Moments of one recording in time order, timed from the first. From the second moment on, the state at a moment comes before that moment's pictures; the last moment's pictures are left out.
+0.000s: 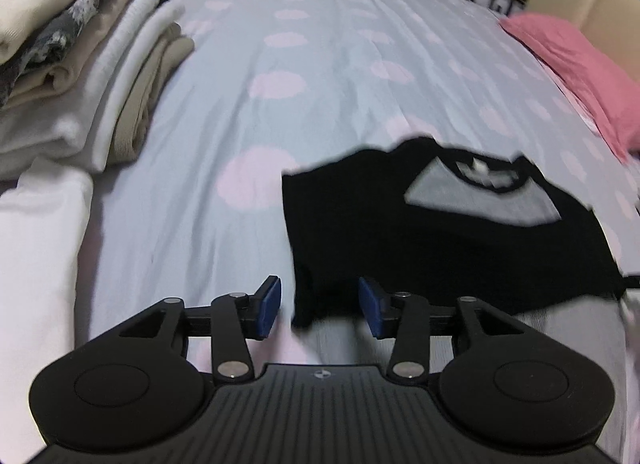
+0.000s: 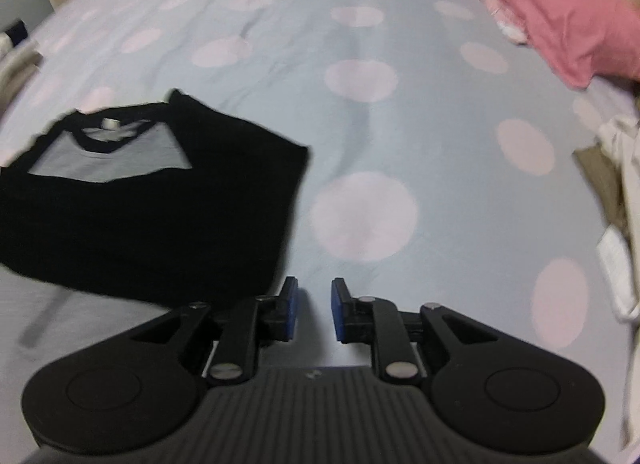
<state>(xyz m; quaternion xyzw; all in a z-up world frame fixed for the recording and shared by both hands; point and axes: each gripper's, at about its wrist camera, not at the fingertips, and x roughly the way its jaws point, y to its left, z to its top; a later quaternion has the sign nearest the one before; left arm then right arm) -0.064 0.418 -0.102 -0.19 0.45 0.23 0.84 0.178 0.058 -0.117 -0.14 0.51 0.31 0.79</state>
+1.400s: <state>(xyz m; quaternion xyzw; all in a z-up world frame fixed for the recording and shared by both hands) -0.219 0.316 -0.076 -0.16 0.38 0.27 0.87 -0.026 -0.045 -0.102 -0.12 0.43 0.31 0.84</state>
